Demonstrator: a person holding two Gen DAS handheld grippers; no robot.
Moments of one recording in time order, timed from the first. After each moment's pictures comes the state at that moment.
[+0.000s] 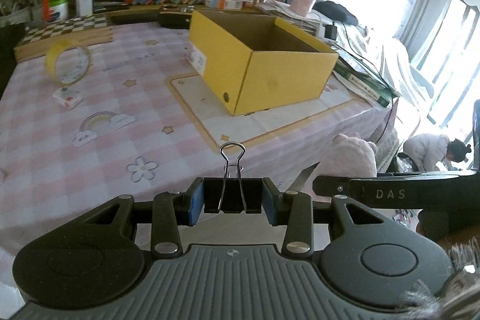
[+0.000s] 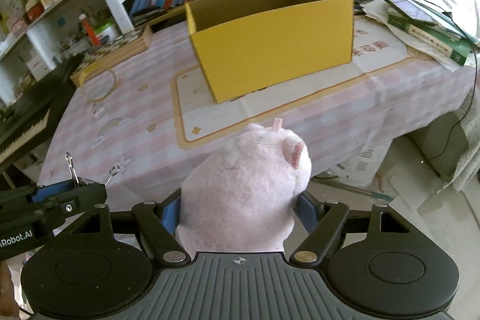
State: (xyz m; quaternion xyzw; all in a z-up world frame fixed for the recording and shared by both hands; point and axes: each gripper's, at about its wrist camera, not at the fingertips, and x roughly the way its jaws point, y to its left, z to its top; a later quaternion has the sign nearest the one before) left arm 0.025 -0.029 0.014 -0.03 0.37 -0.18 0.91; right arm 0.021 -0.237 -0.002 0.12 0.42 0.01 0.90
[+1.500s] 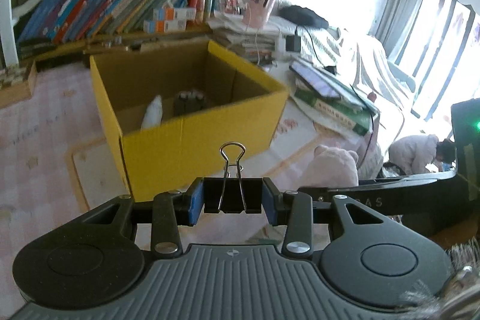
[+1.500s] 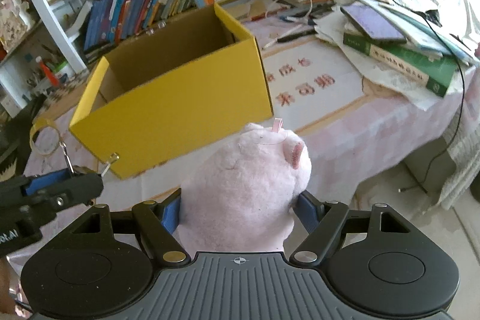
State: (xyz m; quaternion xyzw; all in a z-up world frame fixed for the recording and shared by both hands) left arm 0.124 -0.180 0.036 -0.01 0.34 -0.23 0.91; right arm 0.105 -0.382 0.001 0.14 0.42 0.00 0.90
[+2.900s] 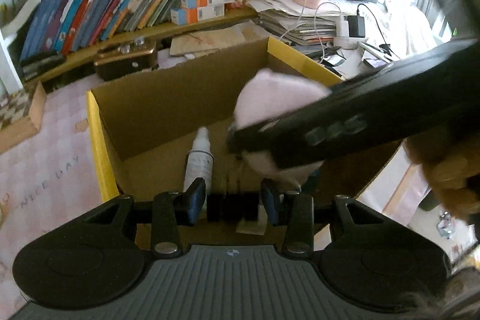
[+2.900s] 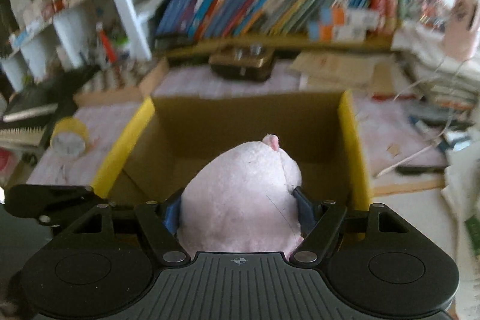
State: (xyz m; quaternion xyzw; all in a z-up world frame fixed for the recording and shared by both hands) left arm 0.281 -0.204 0.016 0.05 0.39 -0.15 0.91; right arm 0.317 -0.341 0.021 0.00 0.42 0.20 0.89
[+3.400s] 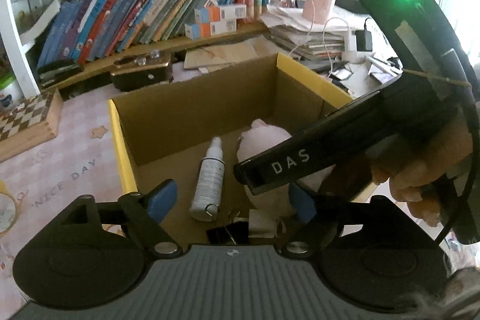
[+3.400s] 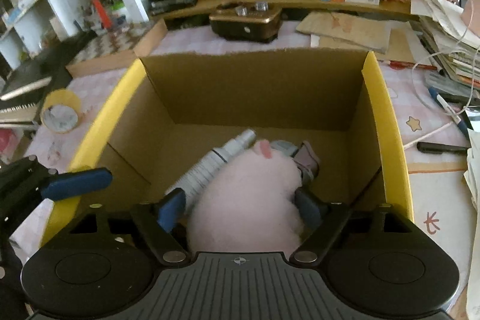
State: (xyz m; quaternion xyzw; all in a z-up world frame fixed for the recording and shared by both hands) left arm 0.261 -0.201 0.031 0.06 0.35 -0.13 0.93; right arm 0.327 -0.333 0.005 0.00 0.46 0.20 0.86
